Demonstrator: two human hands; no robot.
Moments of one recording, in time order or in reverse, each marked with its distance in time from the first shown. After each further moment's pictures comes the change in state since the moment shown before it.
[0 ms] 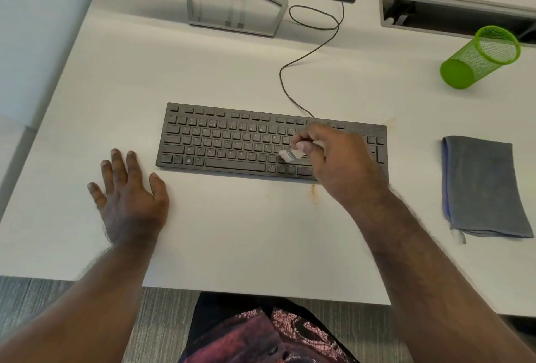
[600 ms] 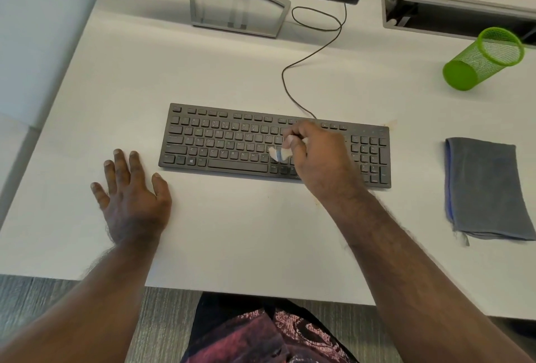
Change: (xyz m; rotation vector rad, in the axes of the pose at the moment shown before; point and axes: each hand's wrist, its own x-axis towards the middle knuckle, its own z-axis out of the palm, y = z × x) left_hand -0.001 0.001 0.000 0.006 -0.005 0.003; right_hand 0.013 -0.008 0.029 -0.036 0.021 0.076
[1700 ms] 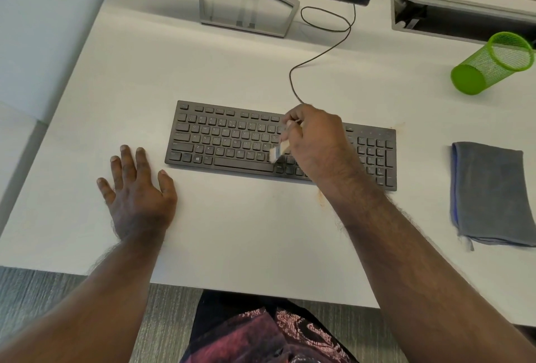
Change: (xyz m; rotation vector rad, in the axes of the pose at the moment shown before) left_hand 0.000 0.000 0.000 0.007 -0.007 -0.010; right_hand 0.019 -0.027 -0.001 0.030 -0.008 0.020
